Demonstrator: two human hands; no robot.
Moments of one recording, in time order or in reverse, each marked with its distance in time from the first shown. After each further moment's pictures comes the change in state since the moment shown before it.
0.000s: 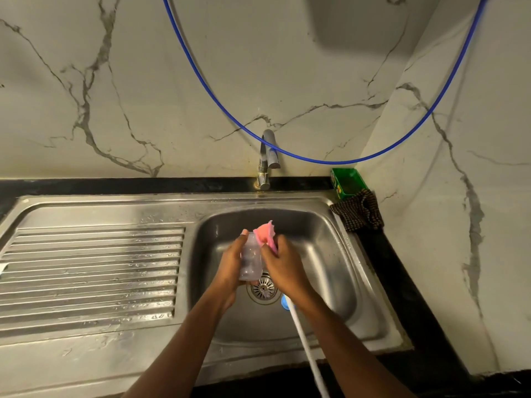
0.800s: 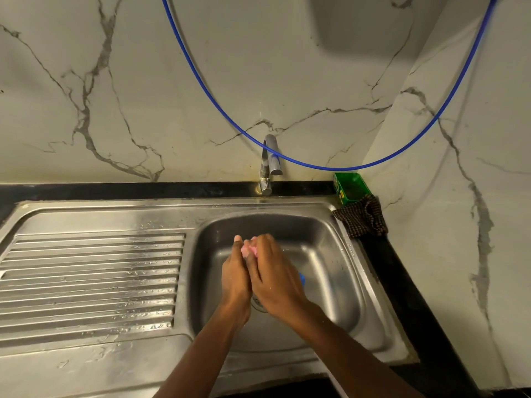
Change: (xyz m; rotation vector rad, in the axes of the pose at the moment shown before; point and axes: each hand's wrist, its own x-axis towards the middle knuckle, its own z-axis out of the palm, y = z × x) left_hand -0.023 0.006 0.022 -0.113 0.169 0.131; right_hand -0.004 -0.024 0.002 -0.335 0.036 -0.420
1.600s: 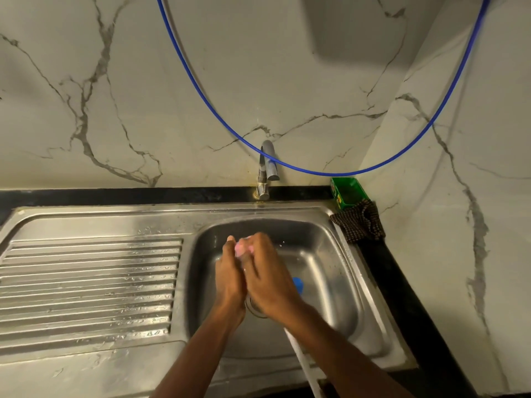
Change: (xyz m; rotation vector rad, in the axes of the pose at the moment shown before) left_hand 0.002 0.015 0.001 -0.045 0.021 0.094; right_hand 0.005 -0.015 -0.004 0.133 -0.004 0.004
